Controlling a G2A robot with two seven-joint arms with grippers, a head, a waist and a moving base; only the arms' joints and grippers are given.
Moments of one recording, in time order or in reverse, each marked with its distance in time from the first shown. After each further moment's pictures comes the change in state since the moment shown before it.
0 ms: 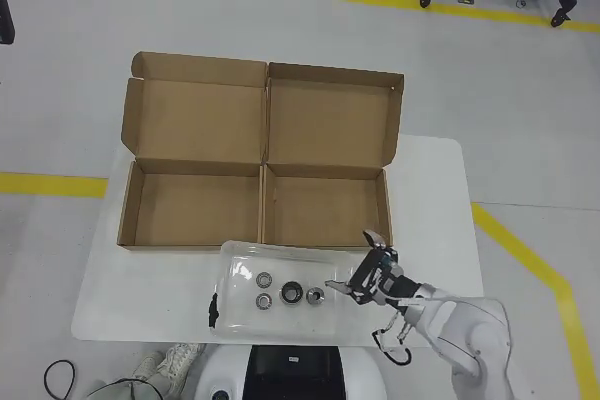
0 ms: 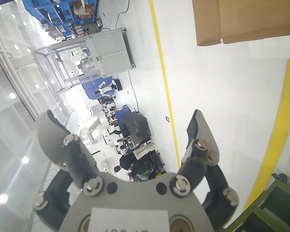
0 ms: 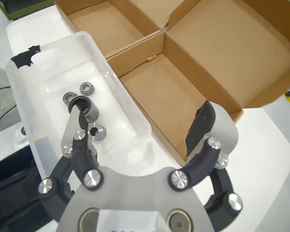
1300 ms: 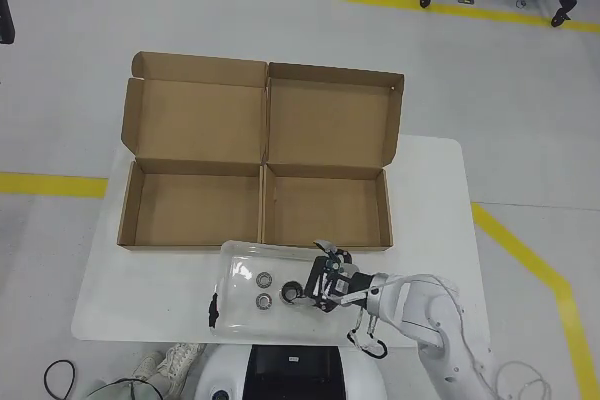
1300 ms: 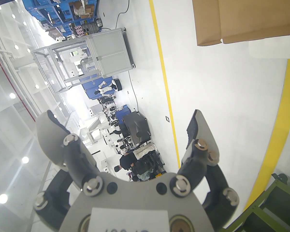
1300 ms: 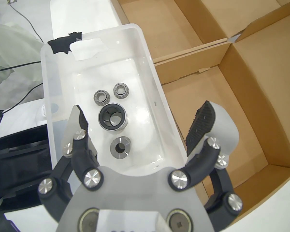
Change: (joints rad) left arm 0.000 0.000 0.000 0.000 0.000 0.000 0.000; right arm 0.186 0.004 -0.222 0.116 0.024 -0.083 0.125
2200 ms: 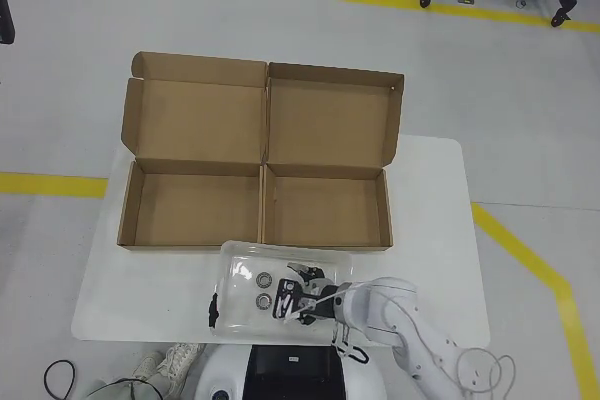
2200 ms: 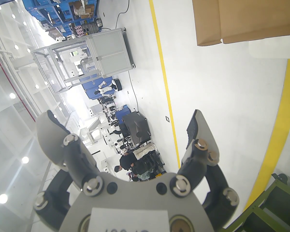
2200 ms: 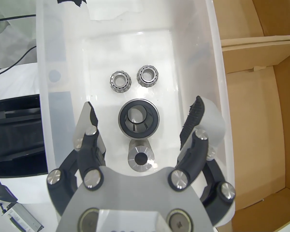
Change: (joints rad) left arm 0.000 0.000 0.000 0.000 0.000 0.000 0.000; right arm 0.116 0.001 -0.214 0.123 -0.076 0.055 0.130
